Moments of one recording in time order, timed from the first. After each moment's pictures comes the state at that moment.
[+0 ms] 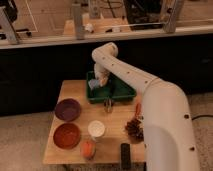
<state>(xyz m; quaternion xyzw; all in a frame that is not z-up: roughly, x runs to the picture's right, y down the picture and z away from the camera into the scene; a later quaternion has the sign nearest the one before) -0.029 -0.062 0.883 -0.18 -0.13 -0.24 0.94</state>
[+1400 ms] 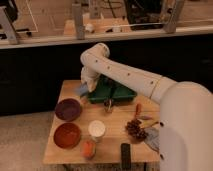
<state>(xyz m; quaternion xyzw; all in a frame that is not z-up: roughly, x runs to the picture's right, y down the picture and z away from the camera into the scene) -0.099 -0.020 0.804 -0.15 -0.20 -0.33 0.91</state>
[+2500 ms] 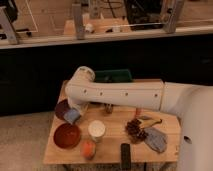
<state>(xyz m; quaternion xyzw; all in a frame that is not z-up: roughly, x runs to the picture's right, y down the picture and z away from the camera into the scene) -0.149 0.096 0.732 -0.15 -0.22 -0.43 0.86</state>
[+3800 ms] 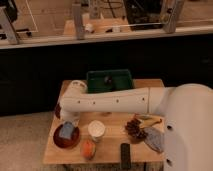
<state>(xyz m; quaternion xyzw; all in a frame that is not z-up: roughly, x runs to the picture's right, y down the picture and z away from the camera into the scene) -0.197 0.174 0.745 -0.13 -0.31 -0.58 0.74</state>
